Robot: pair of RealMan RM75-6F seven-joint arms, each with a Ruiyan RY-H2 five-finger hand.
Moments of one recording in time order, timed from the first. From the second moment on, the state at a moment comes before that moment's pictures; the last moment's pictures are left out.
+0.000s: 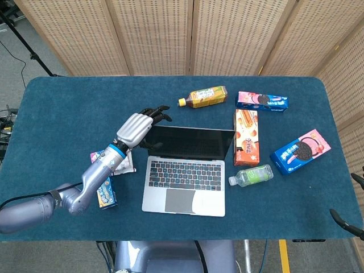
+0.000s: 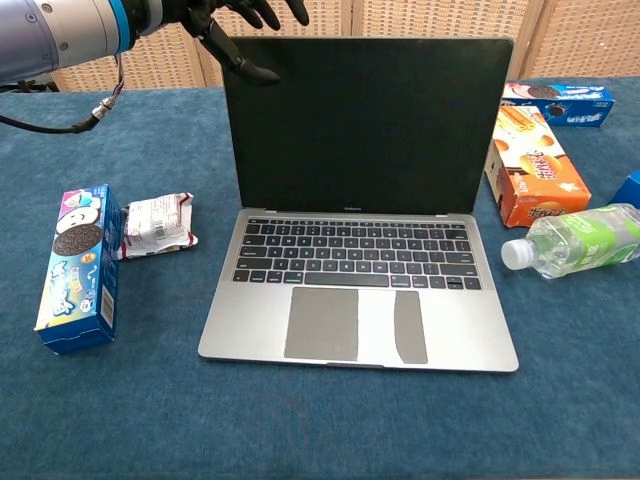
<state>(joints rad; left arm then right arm) -0.94 -1.45 -0.32 -1.43 1.21 0.83 -0.11 -0.08 -1.04 0.07 -1.59 -1.63 1.77 0.38</state>
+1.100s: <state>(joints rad) -0.95 -1.40 -0.34 -1.58 1.11 0.79 -0.16 -0.08 -1.03 0.07 -1.60 -1.63 1.79 0.38</state>
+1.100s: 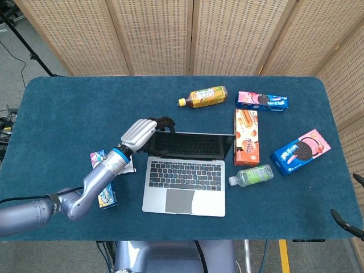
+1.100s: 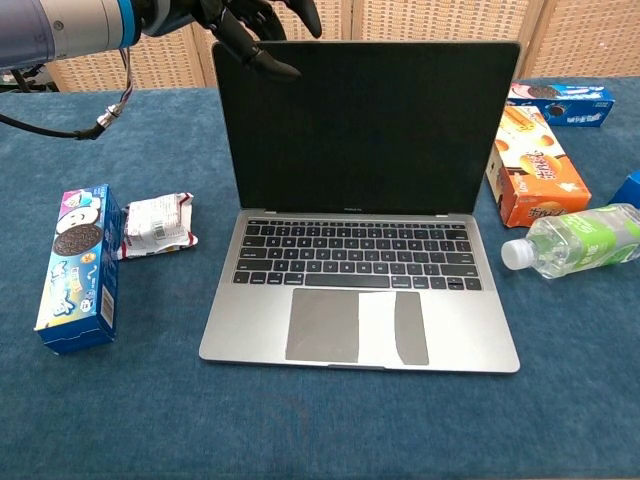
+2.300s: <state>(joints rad) -0.91 -1.33 -0.35 -1.82 0.97 0.79 -0.18 -0.10 -1.03 0.08 -1.61 -1.64 1.83 0.38</state>
